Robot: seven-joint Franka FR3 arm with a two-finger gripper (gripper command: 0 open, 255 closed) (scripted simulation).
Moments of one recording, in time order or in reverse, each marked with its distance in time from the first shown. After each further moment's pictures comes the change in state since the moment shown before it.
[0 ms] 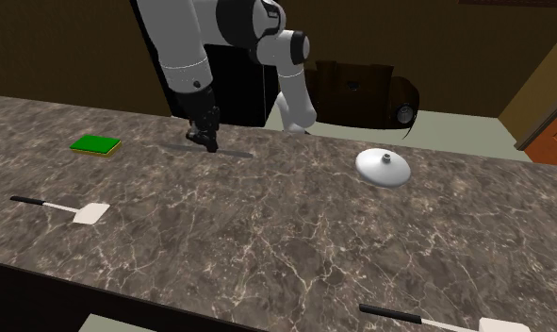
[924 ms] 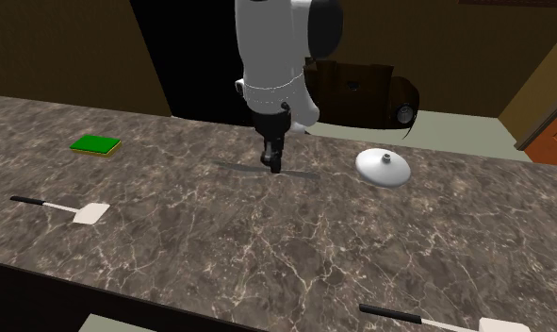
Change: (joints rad) arm 0.249 0.056 0.109 0.025 -0.058 0.021 0.336
